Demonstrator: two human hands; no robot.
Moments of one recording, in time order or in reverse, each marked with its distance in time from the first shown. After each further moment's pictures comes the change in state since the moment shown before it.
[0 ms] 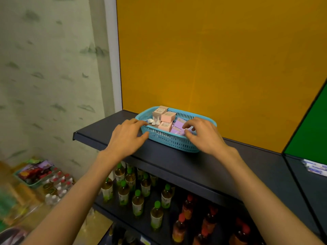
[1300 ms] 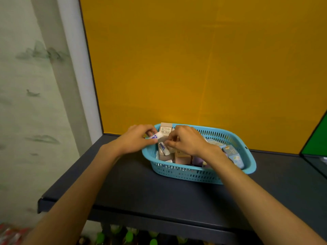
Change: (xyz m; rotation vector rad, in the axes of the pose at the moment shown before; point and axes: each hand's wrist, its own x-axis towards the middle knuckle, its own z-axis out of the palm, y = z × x) left_hand 0.219 -0.123 0.073 -0.468 -0.390 0.406; right_hand 0.179 -0.037 0.117 -0.076 -0.144 0.168
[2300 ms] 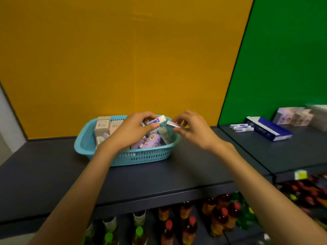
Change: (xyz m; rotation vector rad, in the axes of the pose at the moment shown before) left_hand 0.024 0.172 0.082 -0.369 0.054 0.341; right_hand -0.184 0.095 -0.094 0.041 0.270 0.245
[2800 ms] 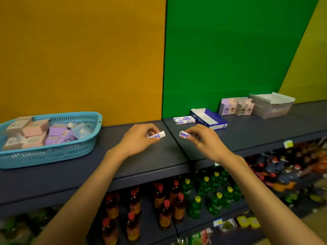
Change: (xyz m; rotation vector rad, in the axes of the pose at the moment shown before) left_hand 0.060 0.133 0.253 0.173 -0.160 -0.032; right_hand -0.189 0.224 -0.139 0.005 -0.008 0.220
